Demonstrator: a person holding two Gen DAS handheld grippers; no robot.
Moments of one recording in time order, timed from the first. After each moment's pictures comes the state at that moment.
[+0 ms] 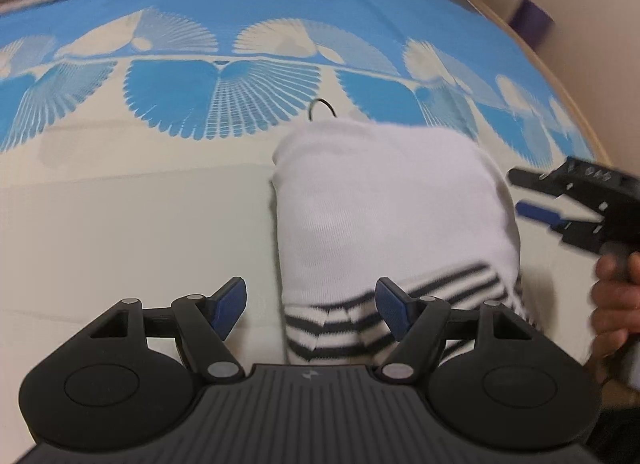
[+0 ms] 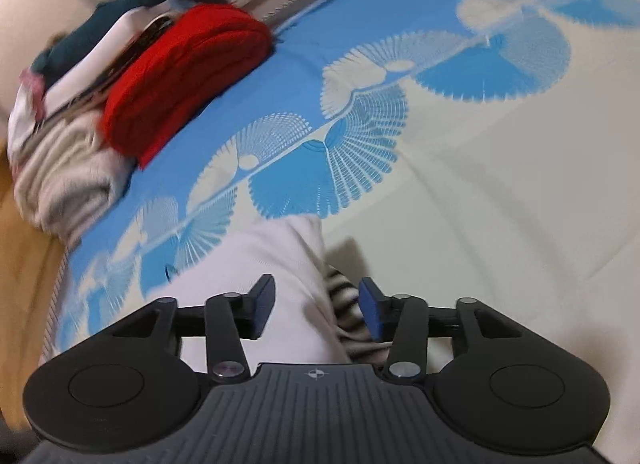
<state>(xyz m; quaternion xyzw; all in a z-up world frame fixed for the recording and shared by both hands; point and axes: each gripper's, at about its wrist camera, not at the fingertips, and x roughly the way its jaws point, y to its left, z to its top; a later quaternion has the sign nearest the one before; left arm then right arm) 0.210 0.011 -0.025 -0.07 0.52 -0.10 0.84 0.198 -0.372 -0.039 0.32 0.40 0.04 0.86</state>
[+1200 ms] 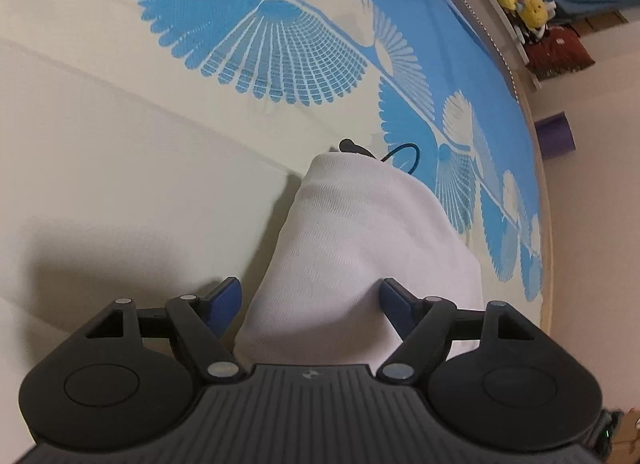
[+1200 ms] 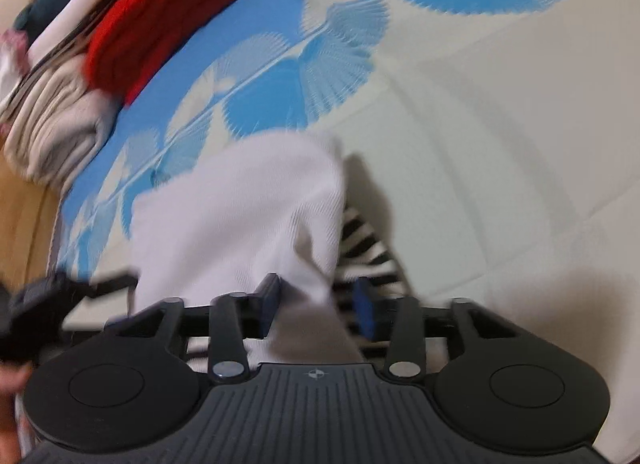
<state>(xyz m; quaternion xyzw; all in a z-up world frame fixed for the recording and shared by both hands) 0.284 0.029 -0.094 -0.33 0.56 -0.07 0.75 0.181 -0.386 -0.068 0.26 0.49 0.11 0.82</state>
